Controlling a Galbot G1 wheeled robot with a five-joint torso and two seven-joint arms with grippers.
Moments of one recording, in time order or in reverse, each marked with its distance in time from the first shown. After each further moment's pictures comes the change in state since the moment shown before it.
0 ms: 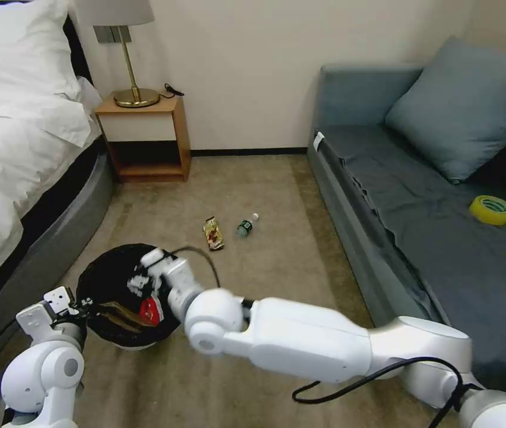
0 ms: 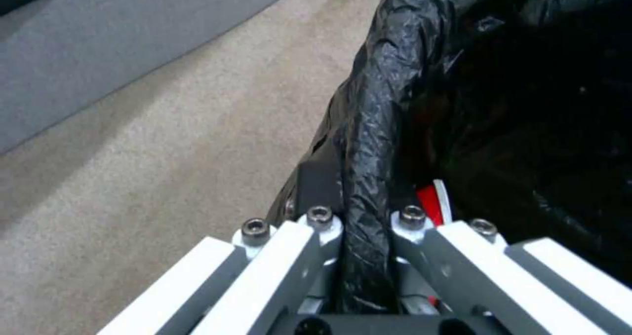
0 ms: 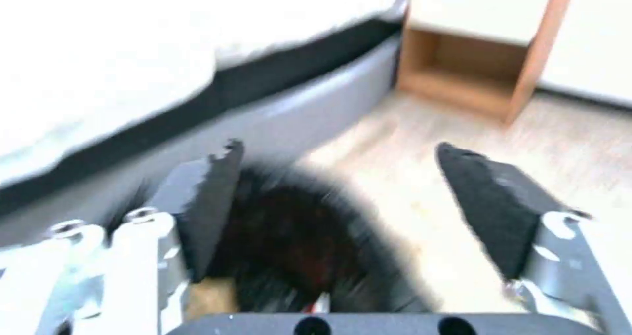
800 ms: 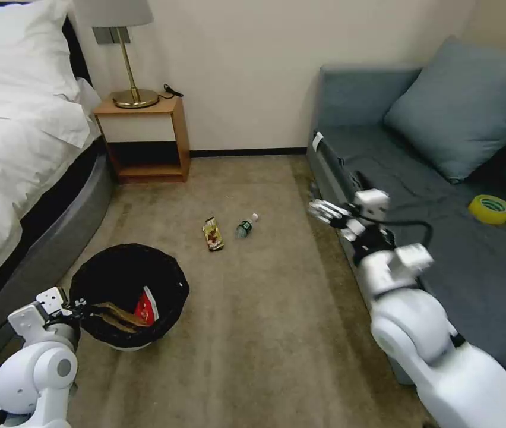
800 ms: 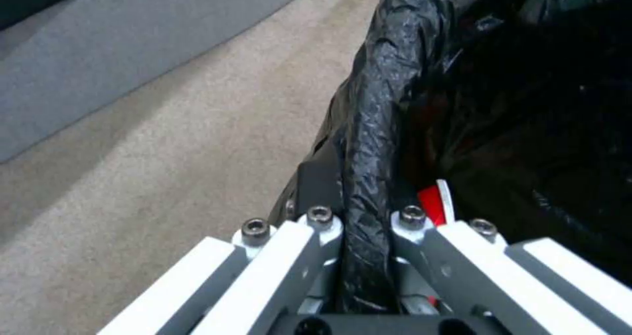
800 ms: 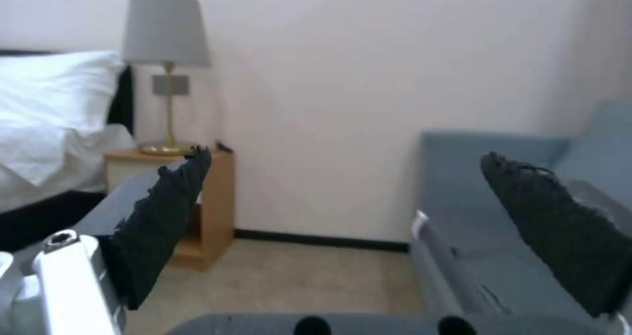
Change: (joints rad) left arm 0.001 0.003 -0.022 0.003 -0.006 0.000 0.005; right arm -0.922 -0.315 0.961 0.519 -0.539 0.182 -0.129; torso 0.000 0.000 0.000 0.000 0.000
